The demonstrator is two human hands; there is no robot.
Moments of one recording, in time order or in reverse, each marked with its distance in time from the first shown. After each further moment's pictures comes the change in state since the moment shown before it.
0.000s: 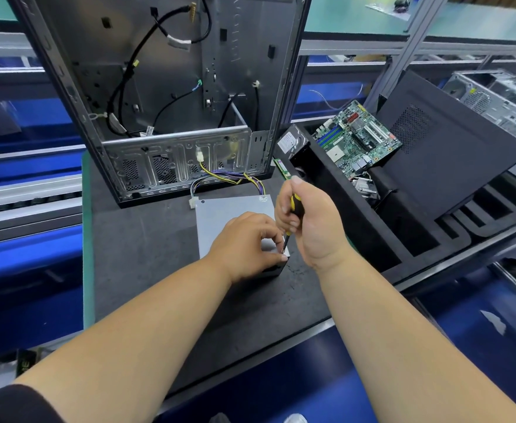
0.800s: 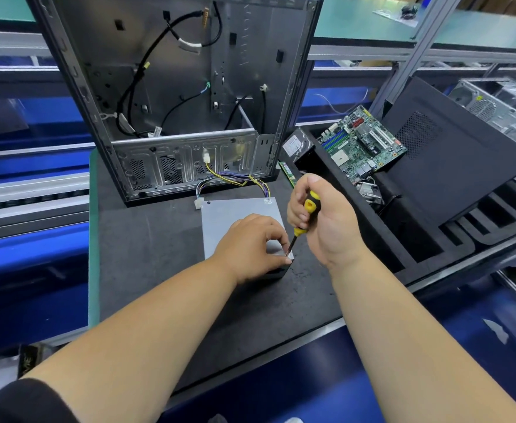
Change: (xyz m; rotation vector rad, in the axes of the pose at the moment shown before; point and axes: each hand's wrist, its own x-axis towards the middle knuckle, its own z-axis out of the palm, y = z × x) left_hand 0.000 -0.002 -0.001 0.025 -0.018 -0.001; right_hand 0.006 -0.007 -0.009 0.084 0.068 0.038
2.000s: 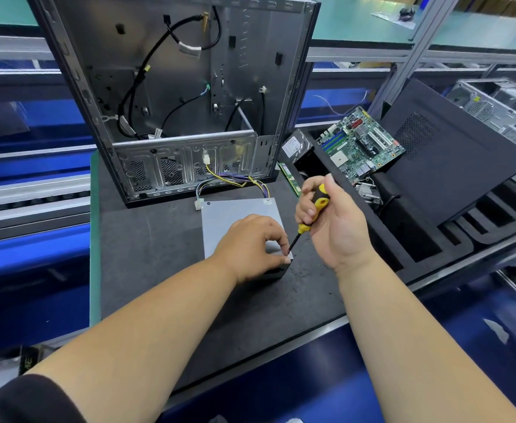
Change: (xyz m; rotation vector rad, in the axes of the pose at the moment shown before) left_hand 0.001 0.000 0.000 0.003 -0.016 -0.006; right_hand -0.008 -0.003 -0.012 0.110 0.032 0.005
